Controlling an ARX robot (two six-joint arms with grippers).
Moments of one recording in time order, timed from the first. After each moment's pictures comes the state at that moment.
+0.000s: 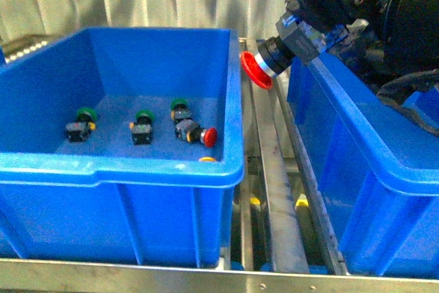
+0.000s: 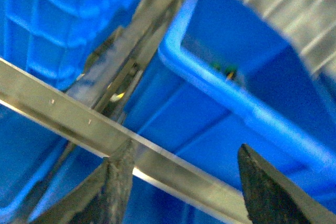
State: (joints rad) left arm 0.70 0.42 0.02 0.36 0.73 -0.39; right arm 0.63 1.27 0.71 0.60 0.35 0.65
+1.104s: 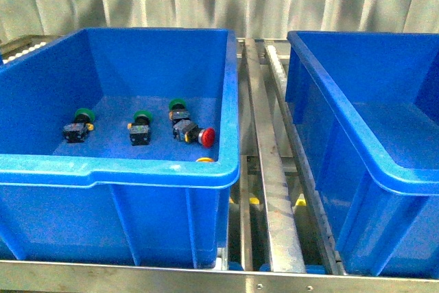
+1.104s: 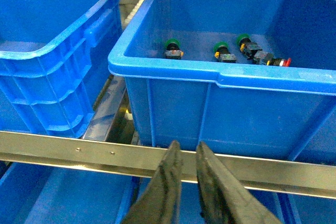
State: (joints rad) left arm 0.00 0.02 0.02 0.00 0.00 -0.01; right arm 0.22 0.71 0.58 0.10 0.00 0.29
